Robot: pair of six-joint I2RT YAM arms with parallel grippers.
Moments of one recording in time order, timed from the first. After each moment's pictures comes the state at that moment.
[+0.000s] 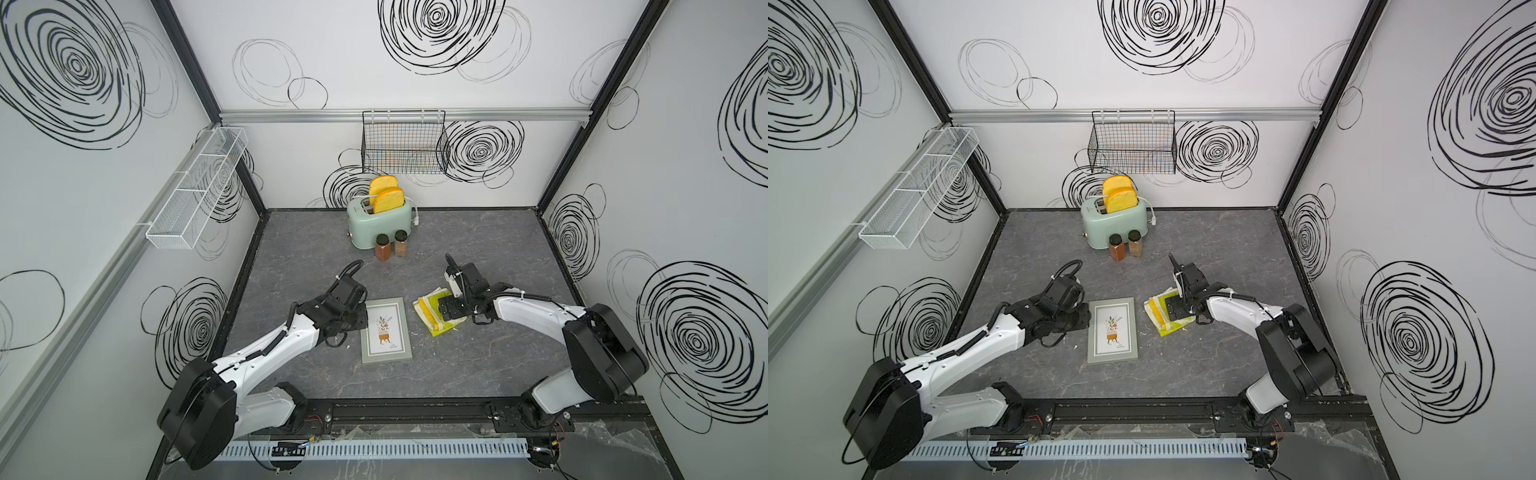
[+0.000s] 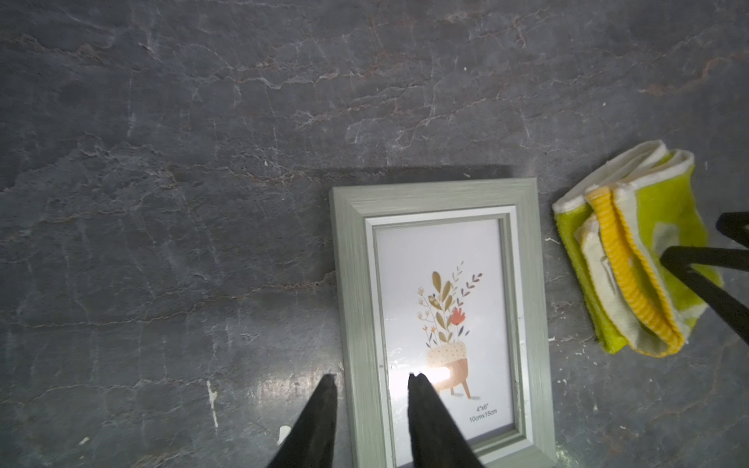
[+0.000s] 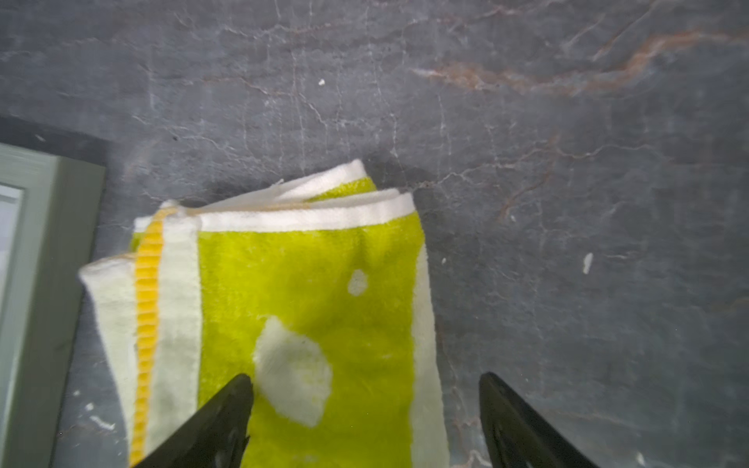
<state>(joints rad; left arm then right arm) -0.58 1.20 0.71 -0.56 -0.06 -0.70 0.56 1.56 0.80 -0.36 0.03 0.25</state>
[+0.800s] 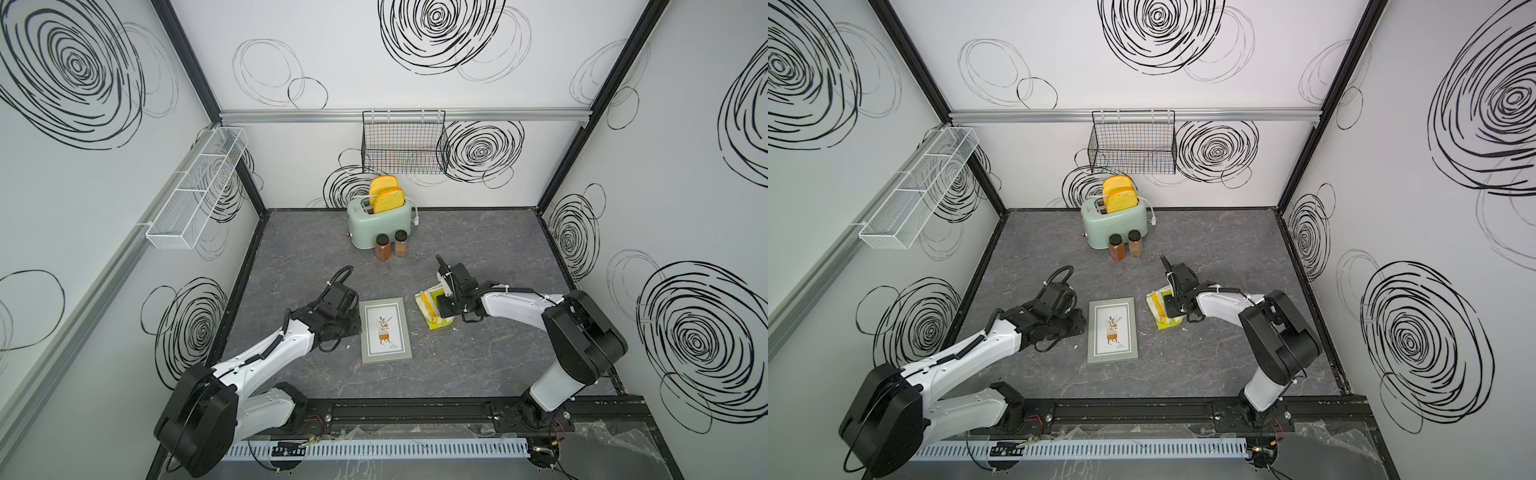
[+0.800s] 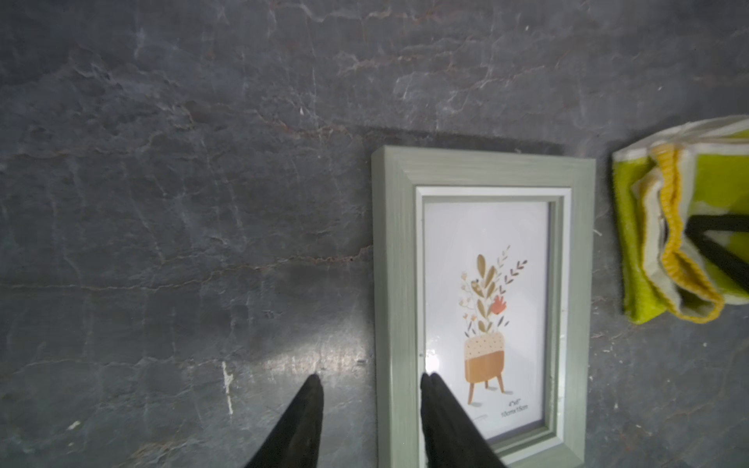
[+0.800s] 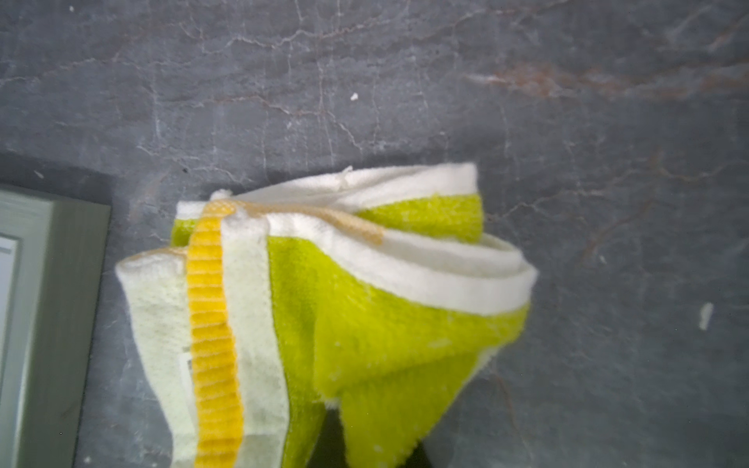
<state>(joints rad) -0.51 1.18 0.60 -0.53 0.01 -0.71 0.59 1.63 0.83 -0.32 0.03 0.33</state>
